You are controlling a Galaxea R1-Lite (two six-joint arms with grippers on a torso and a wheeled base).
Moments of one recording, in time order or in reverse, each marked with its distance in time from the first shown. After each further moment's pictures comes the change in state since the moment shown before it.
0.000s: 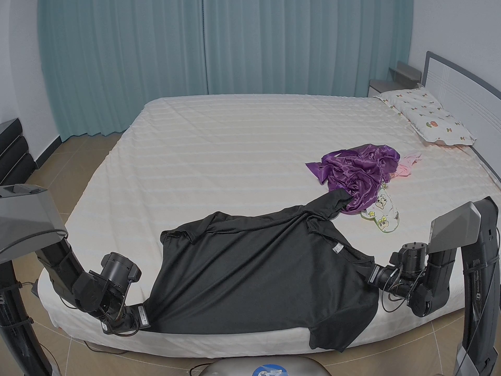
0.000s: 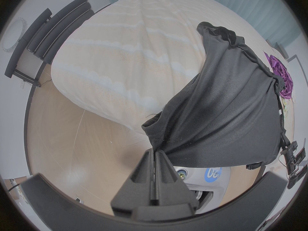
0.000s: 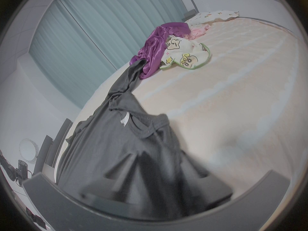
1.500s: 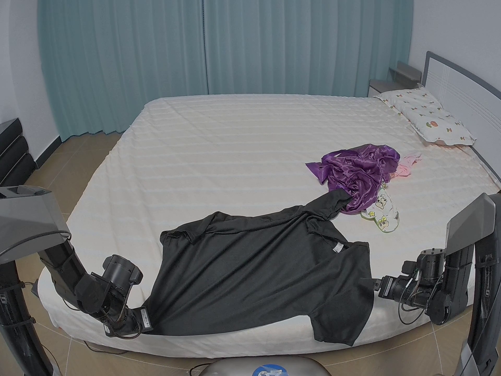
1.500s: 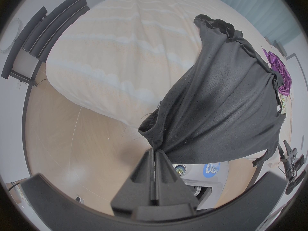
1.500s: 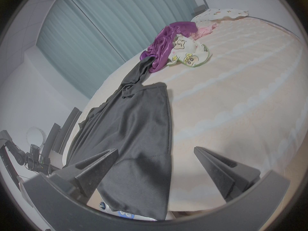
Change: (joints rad) left arm -0.010 0.018 0.003 -0.004 -0.048 0.007; right arm -0.038 -0.090 0.269 -0.084 0.149 -0.110
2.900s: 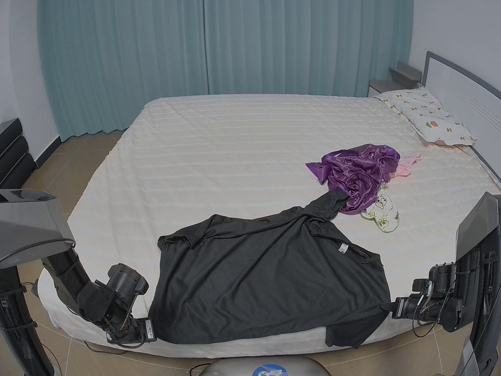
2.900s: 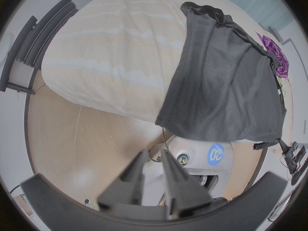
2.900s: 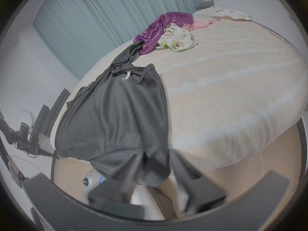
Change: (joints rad) left arm -0.053 -0.003 0.039 0.006 -0.015 0.037; right arm -0.121 0.006 0.176 0.000 0.008 -0.226
